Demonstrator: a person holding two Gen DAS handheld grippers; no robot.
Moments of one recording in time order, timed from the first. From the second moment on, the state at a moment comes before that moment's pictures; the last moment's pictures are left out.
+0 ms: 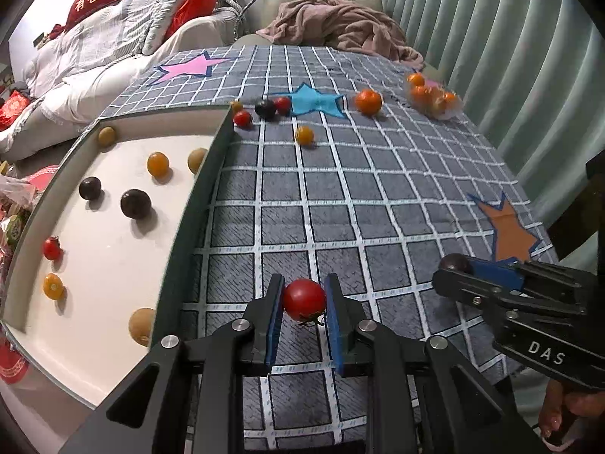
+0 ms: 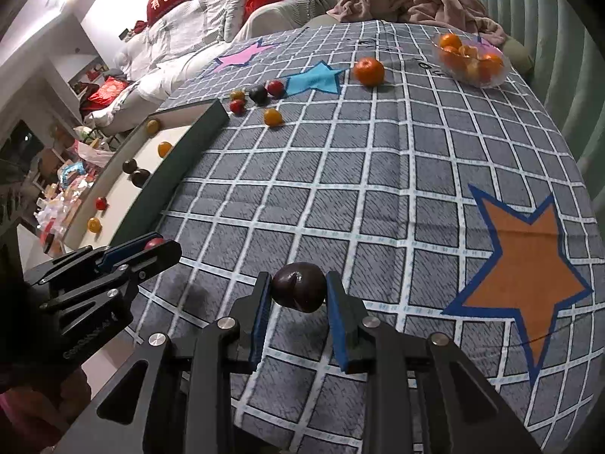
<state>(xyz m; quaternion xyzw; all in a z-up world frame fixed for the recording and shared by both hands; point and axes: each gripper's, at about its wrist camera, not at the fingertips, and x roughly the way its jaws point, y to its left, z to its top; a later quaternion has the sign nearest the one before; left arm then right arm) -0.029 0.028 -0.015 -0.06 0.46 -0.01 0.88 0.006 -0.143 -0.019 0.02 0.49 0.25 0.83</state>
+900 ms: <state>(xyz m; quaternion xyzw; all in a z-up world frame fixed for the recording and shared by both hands) -0.037 0.173 0.006 -0.10 0.44 0.12 0.89 0.028 0.015 0.041 -0.08 0.45 0.36 0.81</state>
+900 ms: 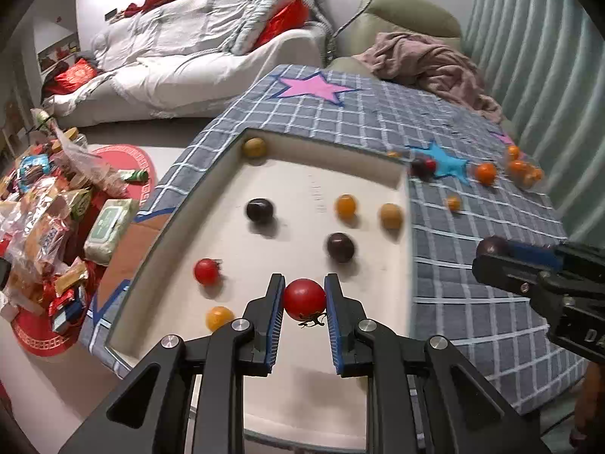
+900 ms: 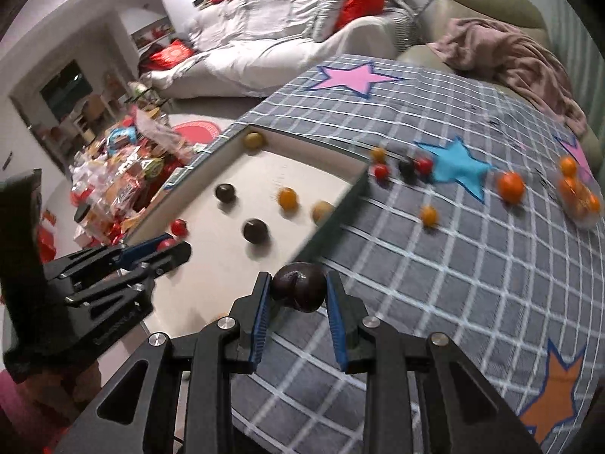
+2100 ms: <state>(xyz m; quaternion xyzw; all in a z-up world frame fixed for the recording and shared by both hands) -0.021 0.195 -0.035 -0.09 0.48 0.15 0.86 0.017 0.088 0.002 -0.28 0.41 0.41 0.77</state>
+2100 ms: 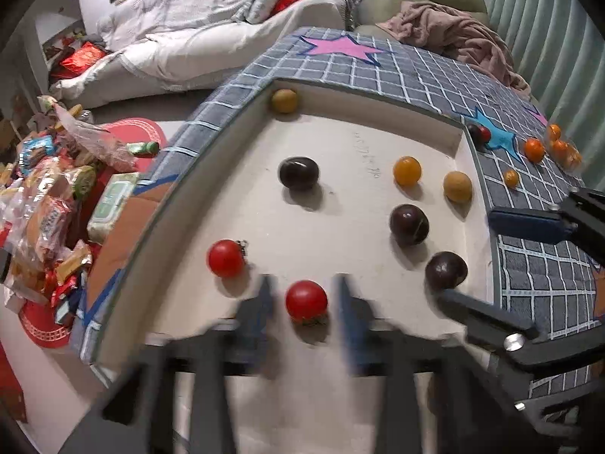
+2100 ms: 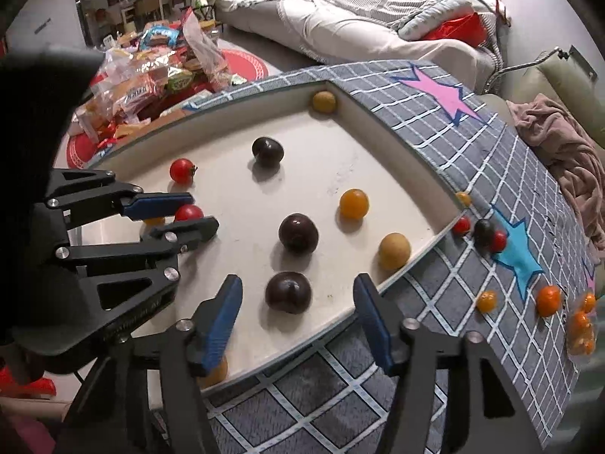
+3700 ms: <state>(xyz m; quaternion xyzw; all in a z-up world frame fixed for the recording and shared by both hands) -0.076 0.165 0.010 -0.09 0.54 0.18 0.82 0.007 0.047 0.058 -0.14 0.53 0.34 0.77</state>
